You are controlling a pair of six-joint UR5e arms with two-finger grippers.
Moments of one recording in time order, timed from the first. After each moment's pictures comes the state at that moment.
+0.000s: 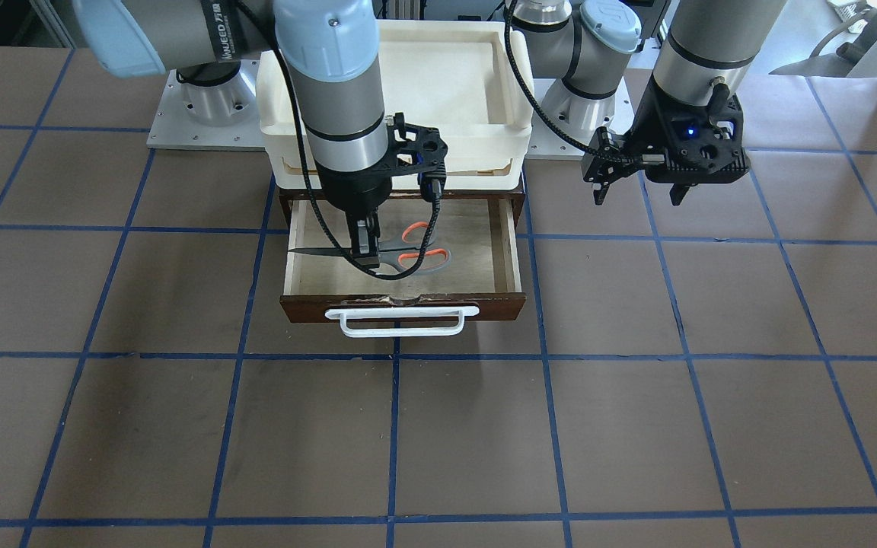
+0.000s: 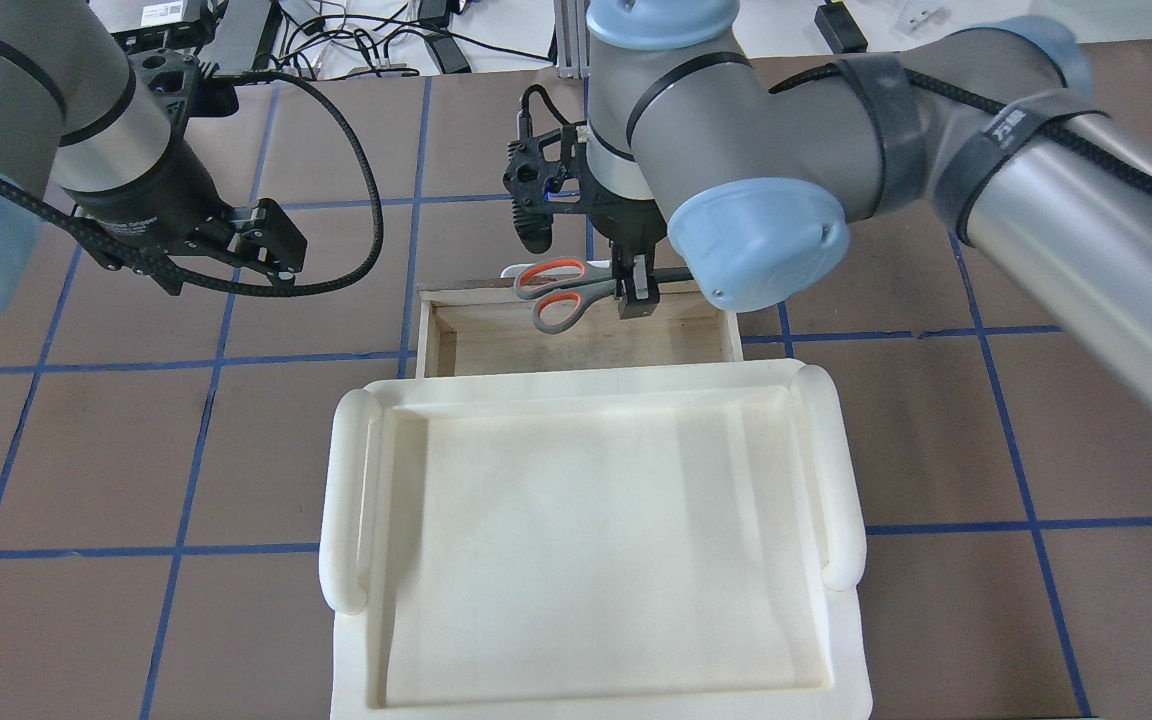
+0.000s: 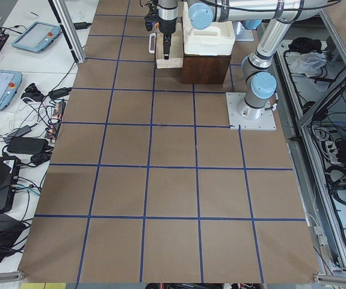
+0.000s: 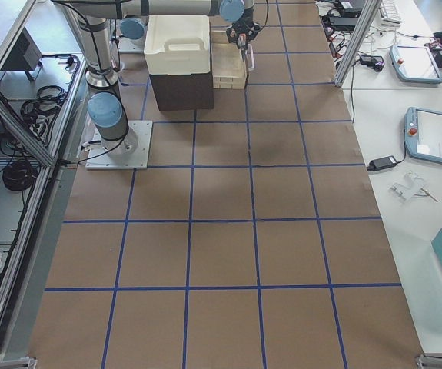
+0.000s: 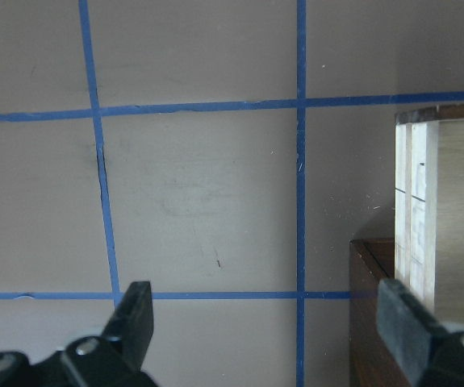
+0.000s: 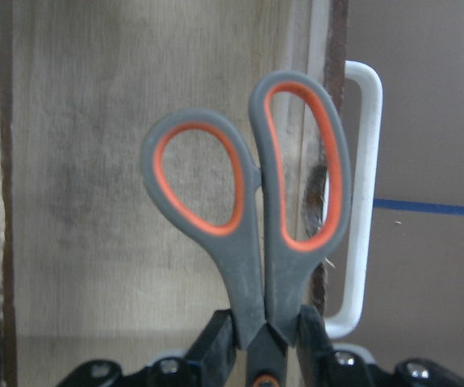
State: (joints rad) left arm -1.52 -1.49 -1.70 -1.49 1.64 0.09; right arm 1.95 -1.37 1.60 -1.89 -1.54 -1.29
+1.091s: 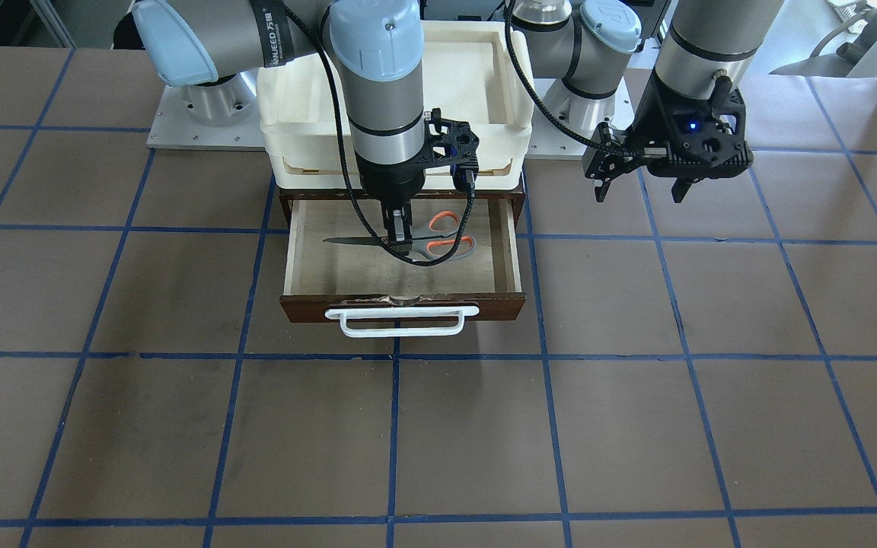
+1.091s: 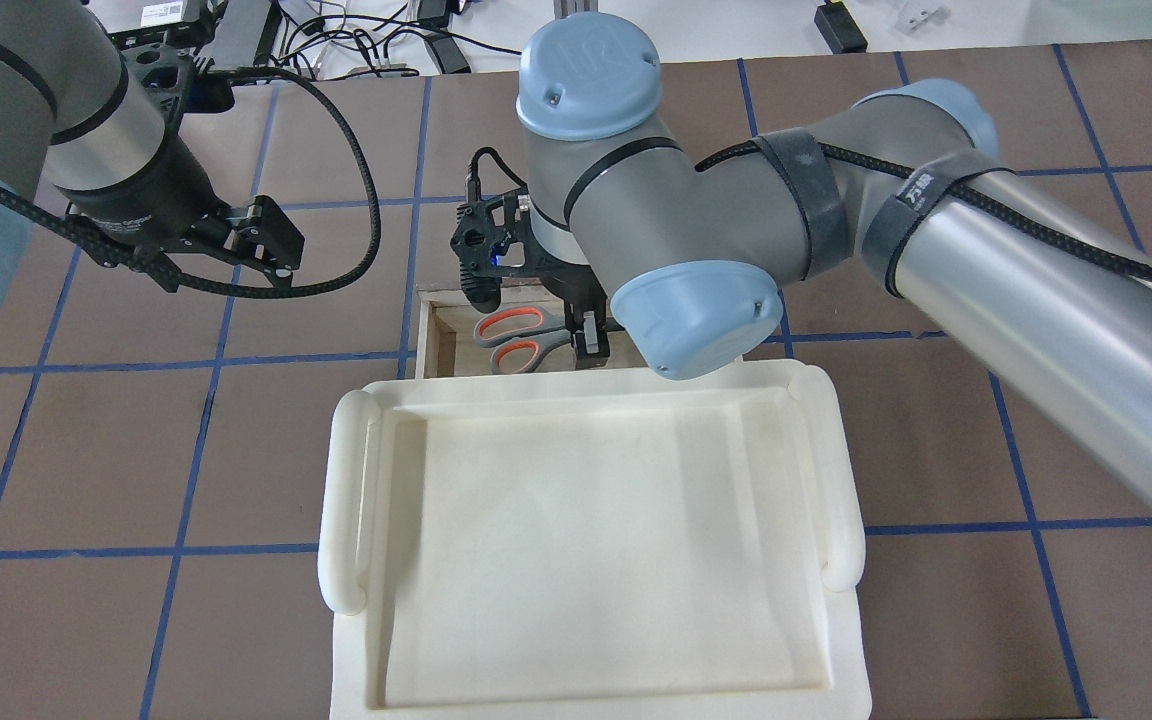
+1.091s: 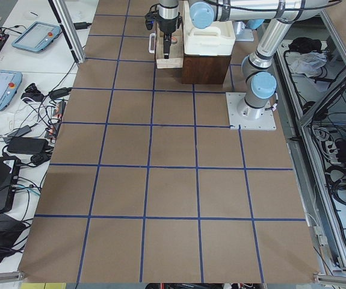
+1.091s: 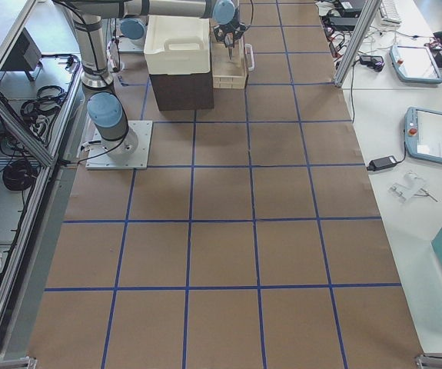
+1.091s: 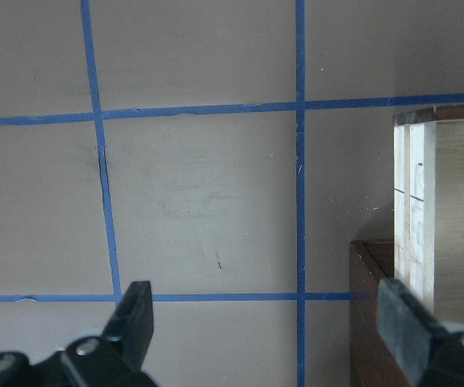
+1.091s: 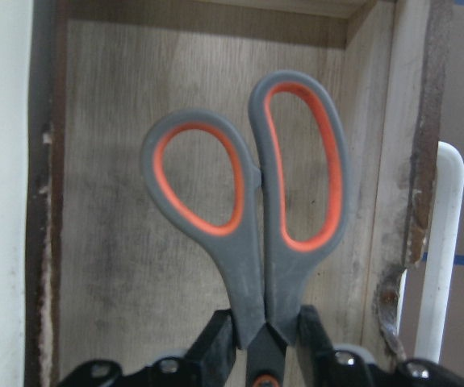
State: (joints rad) left arm -1.51 -1.49 -1.70 -1.49 1.63 0.09; right arm 2.01 -1.35 1.64 -1.93 -1.53 -1.24
